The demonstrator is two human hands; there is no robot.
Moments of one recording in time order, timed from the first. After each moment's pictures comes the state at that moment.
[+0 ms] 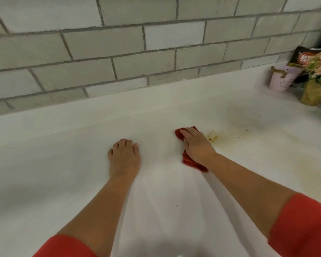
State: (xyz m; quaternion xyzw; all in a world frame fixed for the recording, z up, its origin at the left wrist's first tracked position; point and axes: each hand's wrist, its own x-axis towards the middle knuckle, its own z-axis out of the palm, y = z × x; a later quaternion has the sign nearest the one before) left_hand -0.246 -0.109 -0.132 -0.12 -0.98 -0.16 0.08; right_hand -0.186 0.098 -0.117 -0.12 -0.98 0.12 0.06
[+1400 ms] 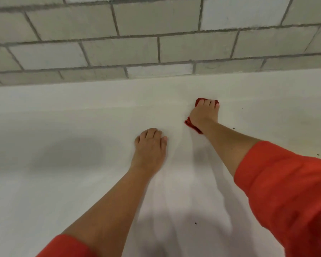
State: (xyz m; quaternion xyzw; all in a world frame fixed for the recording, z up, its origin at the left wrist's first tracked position) left_hand -0.250 -0.108 -0.142 -0.12 -0.97 -0.14 0.13; right_hand -0.353 0.073 -0.126 -0.18 -0.98 0.04 0.02
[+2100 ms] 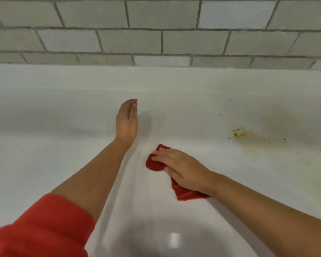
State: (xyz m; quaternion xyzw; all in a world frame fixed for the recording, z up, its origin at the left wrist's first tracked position) left_hand -0.207 -0.141 -0.098 0.02 -0.81 -0.56 0.19; right_hand -0.110 0.040 -0.125 0.35 -0.91 0.21 -0.02
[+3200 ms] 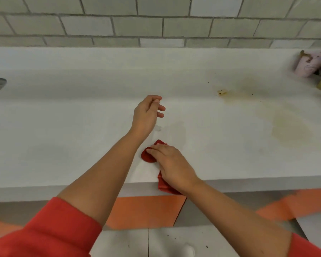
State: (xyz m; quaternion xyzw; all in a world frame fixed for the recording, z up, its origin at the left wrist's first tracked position) left_hand -0.005 -0.172 -0.062 -0.07 -0.77 -0.63 0.04; right_hand 0.093 -0.077 -0.130 0.21 -0.95 0.20 0.07
